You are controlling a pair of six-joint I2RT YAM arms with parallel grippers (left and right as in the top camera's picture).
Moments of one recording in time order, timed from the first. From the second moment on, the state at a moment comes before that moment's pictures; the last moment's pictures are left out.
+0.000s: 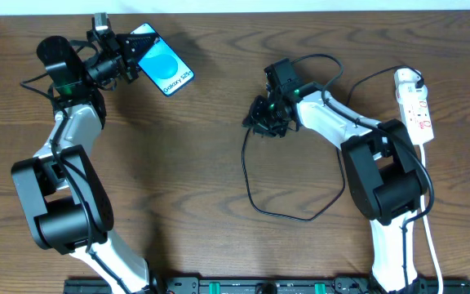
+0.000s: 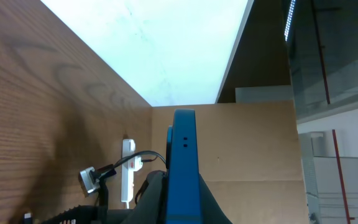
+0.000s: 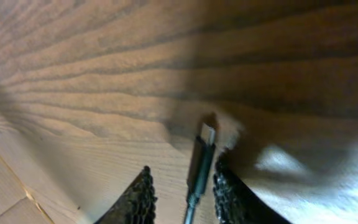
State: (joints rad) left arm 0.28 1.92 1.23 0.64 1.24 -1.42; right arm 0.46 2.20 1.51 -0.47 -0.48 0.91
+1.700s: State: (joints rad) left arm 0.24 1.92 1.23 0.66 1.47 -1.45; right arm 0.54 1.90 1.51 -0.44 -1.11 0.25
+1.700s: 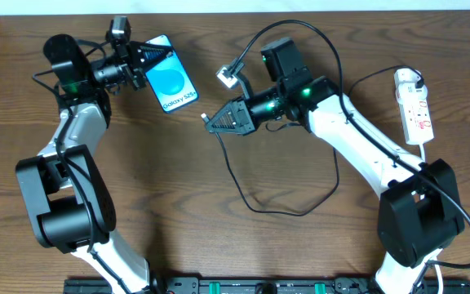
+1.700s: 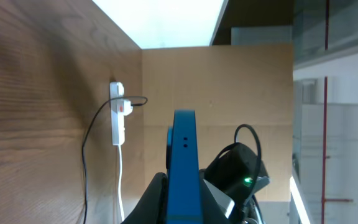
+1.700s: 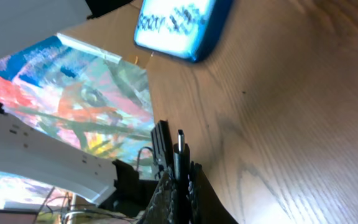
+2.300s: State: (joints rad) left arm 0.21 1.92 1.23 0.68 1.44 -1.42; right arm 0.55 1.90 1.51 -0.34 -1.11 0.38
